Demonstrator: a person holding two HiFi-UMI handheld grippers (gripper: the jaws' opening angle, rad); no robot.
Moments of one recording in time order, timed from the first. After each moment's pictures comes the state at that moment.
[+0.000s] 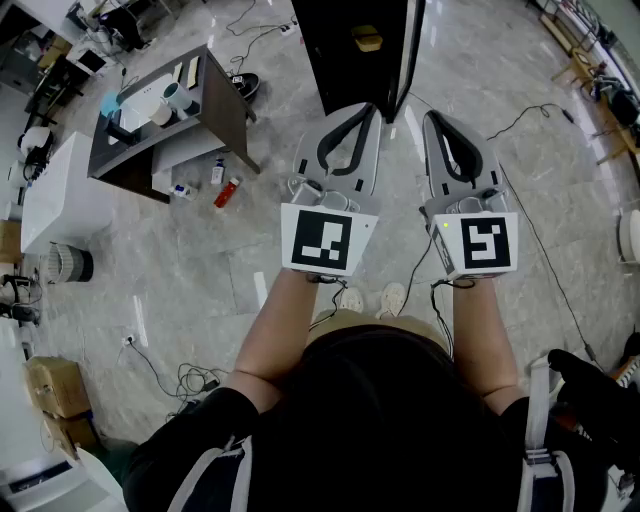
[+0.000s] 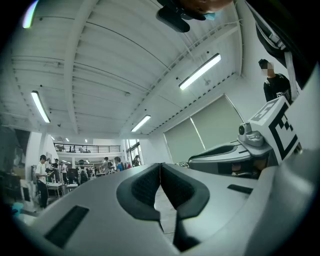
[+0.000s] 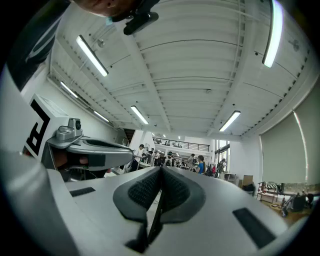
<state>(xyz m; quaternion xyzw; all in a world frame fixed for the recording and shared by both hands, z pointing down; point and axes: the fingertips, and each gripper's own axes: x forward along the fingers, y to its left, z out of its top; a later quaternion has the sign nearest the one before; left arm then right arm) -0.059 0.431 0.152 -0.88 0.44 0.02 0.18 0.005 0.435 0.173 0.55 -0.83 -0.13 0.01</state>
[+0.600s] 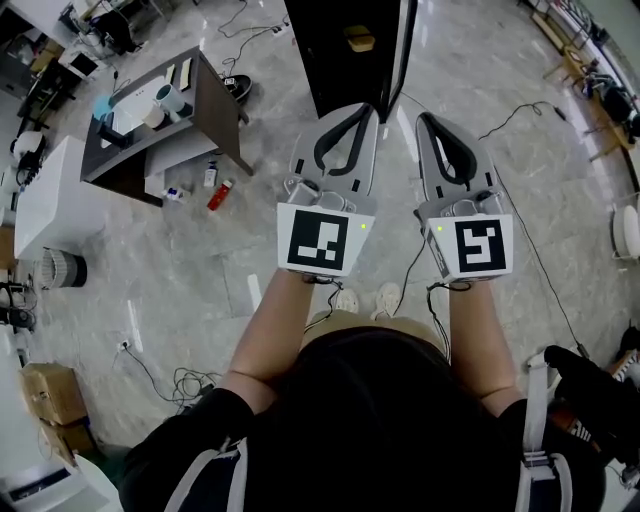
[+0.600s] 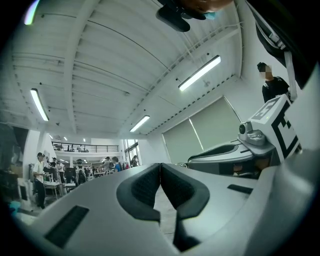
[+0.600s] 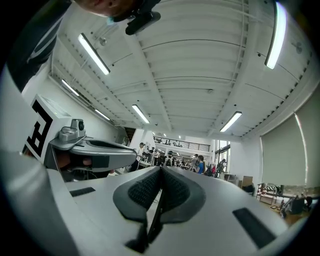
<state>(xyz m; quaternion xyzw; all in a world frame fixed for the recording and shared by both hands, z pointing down) -0.059 0.432 0.154 -0.88 0.43 0.02 0.18 -0.002 0.439 0.174 0.55 -0.83 -0.14 0.02</state>
